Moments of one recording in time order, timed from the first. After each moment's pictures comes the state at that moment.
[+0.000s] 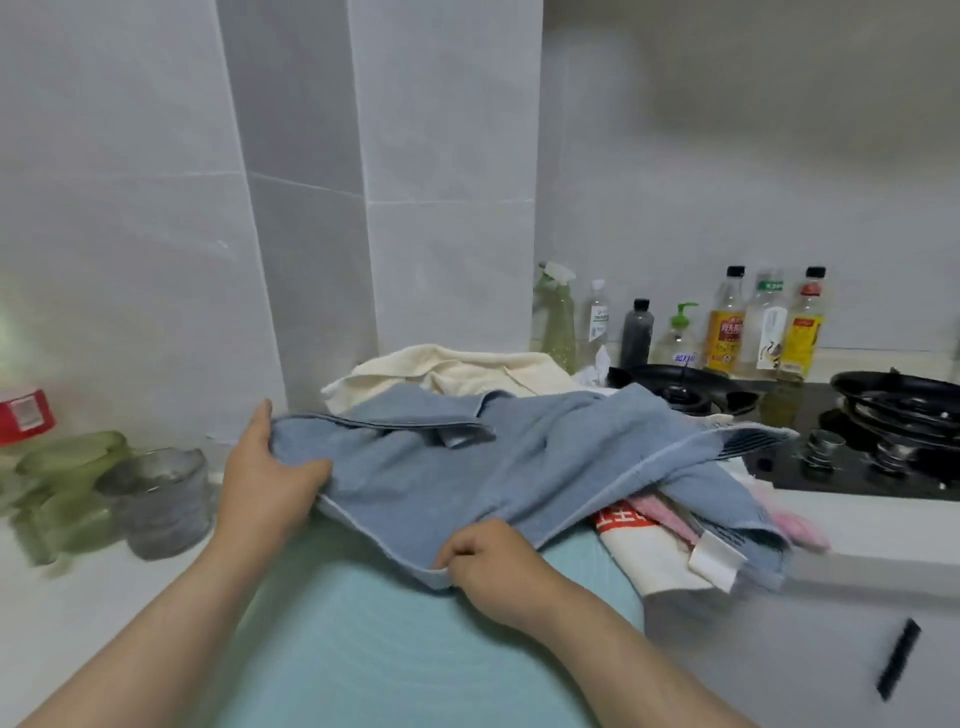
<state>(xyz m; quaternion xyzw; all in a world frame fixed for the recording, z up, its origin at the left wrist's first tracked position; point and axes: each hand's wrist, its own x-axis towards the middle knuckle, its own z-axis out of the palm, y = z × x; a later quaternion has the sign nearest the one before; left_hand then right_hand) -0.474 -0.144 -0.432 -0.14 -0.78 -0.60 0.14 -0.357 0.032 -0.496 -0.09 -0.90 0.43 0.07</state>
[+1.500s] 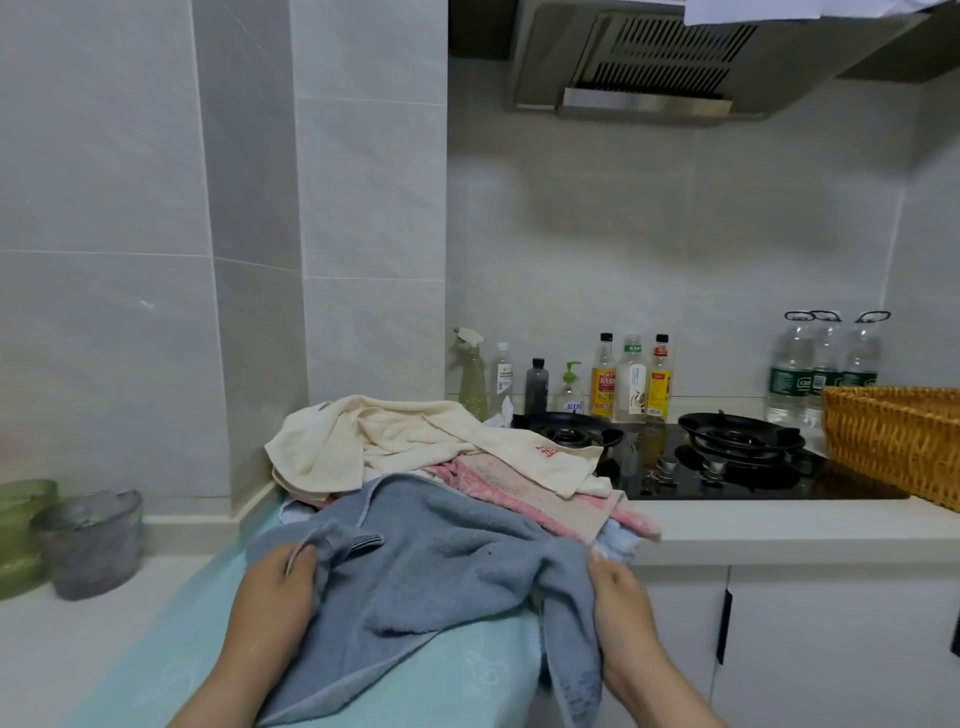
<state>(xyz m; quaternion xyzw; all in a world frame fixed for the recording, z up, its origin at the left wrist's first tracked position) -0.397 -0.135 -0.499 -0.22 -0.79 -0.56 0.10 -0.192 0.100 -0.520 -0.35 -0.53 0.67 0.39</state>
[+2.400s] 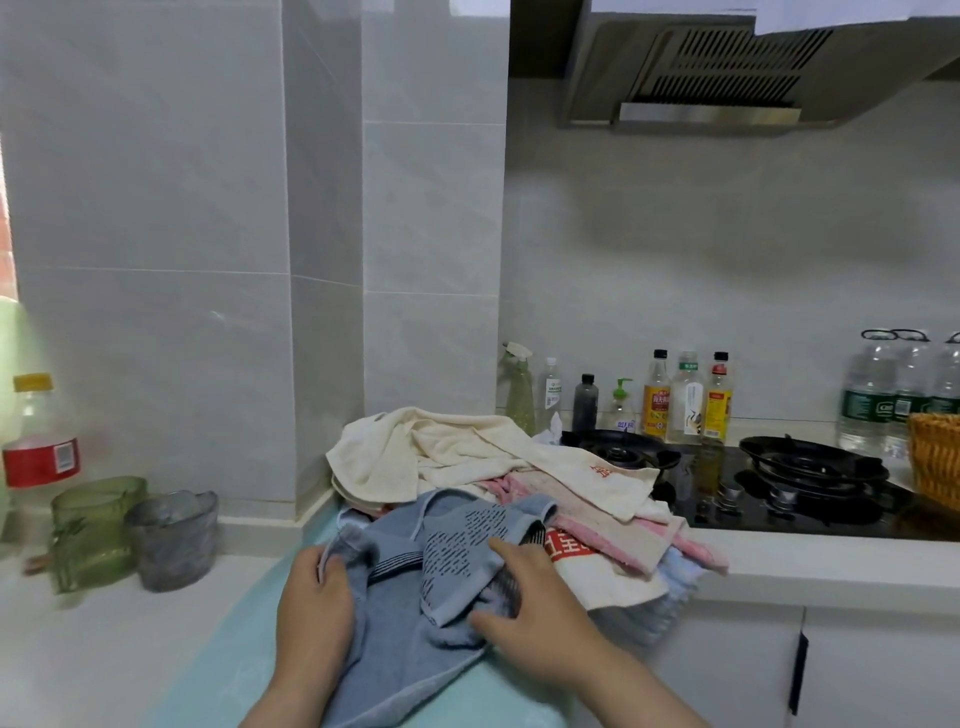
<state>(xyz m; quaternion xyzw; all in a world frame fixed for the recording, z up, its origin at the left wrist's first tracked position) -0.401 -0.146 -0.497 -0.13 -0.75 -0.64 0.12 -0.255 0.030 -0.487 -0.13 -0.92 0.32 0.18</state>
